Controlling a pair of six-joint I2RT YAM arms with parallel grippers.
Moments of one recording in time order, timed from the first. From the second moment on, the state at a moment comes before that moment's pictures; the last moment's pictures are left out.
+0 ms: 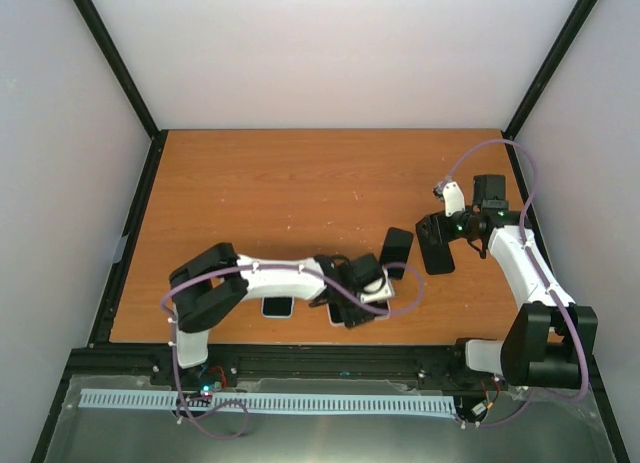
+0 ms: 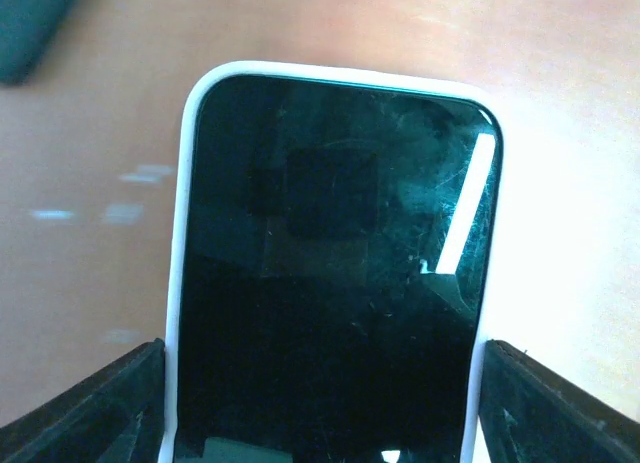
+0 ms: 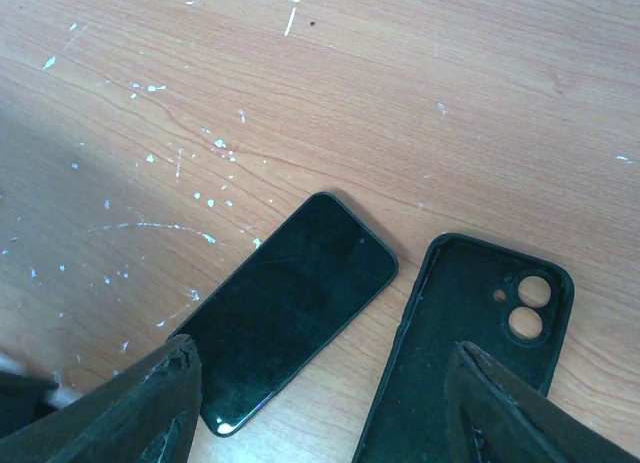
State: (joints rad) left arm -1.10 1.92 1.23 -0.51 0.04 0.09; right arm -0.05 1.28 0.92 -0.64 -0.49 -0.31
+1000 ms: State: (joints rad) left arm -0.99 1.04 0.62 -0.40 -0.18 -0.61; right arm 0.77 1.25 0.75 -0.87 -0.26 -0.77
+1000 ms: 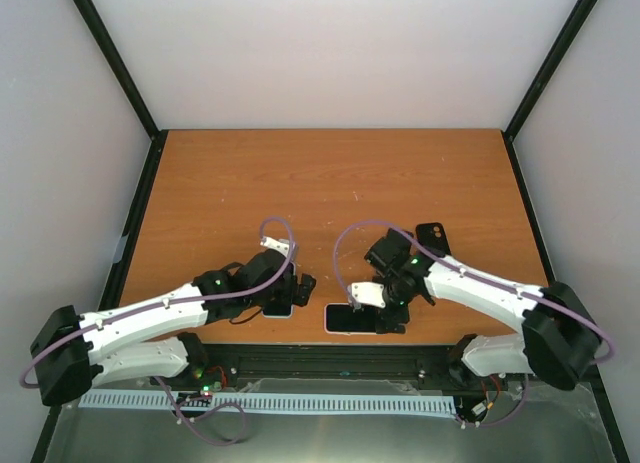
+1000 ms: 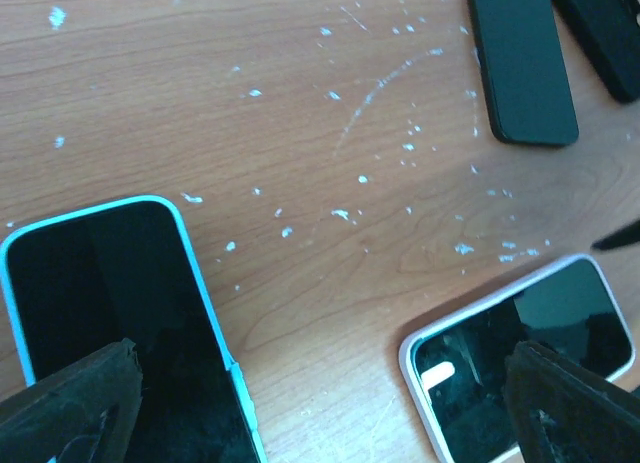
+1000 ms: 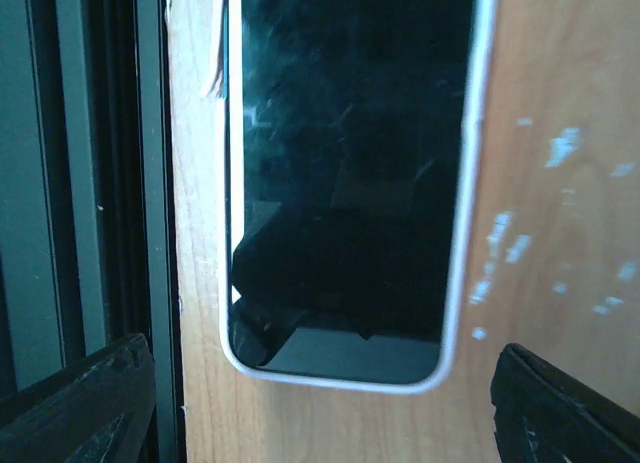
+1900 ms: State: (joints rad) left arm -0.96 1.00 0.61 -0.40 -0.26 -0.72; right arm 1.00 1.36 0.75 -0.81 -0.05 -0.58
